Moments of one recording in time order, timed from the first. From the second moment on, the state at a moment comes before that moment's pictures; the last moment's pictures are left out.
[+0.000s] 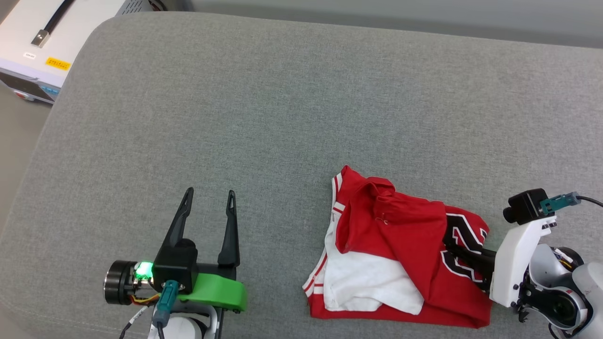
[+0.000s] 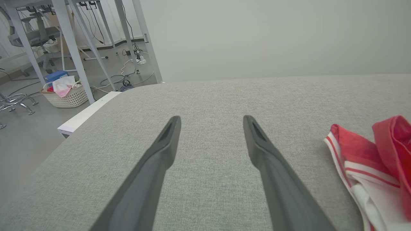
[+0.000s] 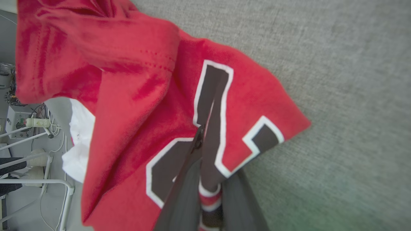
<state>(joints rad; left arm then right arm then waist) -0.04 0.06 -0.16 0.02 -0.02 0.07 -0.26 -0.27 -0.54 0.48 0.18 1.01 0.13 0.52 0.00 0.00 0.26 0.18</state>
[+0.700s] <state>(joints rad) -0.02 0.06 -0.14 0.01 -0.03 0.07 -0.26 -0.39 -0.81 0.53 0.00 0.85 0.13 0.41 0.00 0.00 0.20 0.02</state>
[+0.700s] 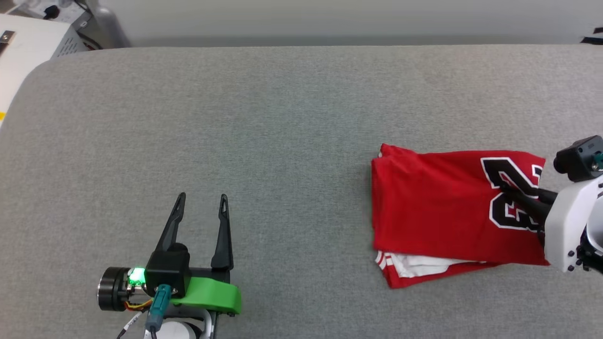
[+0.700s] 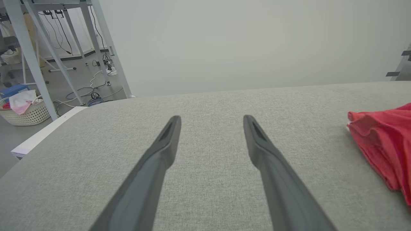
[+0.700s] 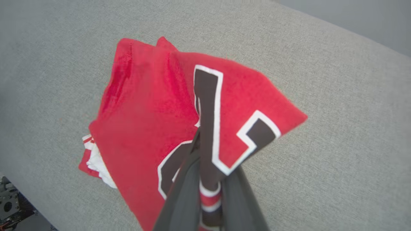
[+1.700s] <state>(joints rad) -0.20 0.10 -0.14 -0.12 0.00 0.07 -0.26 -0.70 -1.00 0.45 0.39 0.75 0.13 0.42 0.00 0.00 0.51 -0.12</state>
